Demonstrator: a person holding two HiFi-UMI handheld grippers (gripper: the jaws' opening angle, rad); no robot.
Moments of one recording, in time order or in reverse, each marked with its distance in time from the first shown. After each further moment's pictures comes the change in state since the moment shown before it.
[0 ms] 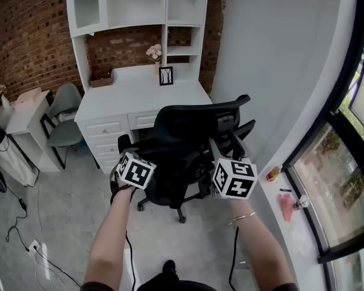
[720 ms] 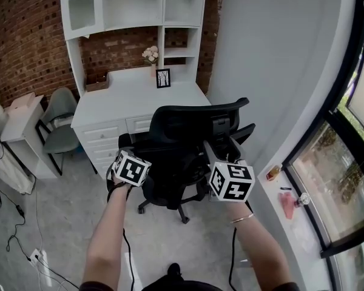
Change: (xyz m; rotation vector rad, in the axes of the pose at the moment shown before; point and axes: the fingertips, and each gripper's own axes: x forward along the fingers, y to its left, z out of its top) left arm 0.020 0.046 -0.005 0.003 -0.012 -0.052; right arm 0.023 0.038 -0.004 0.010 -0.002 0.002
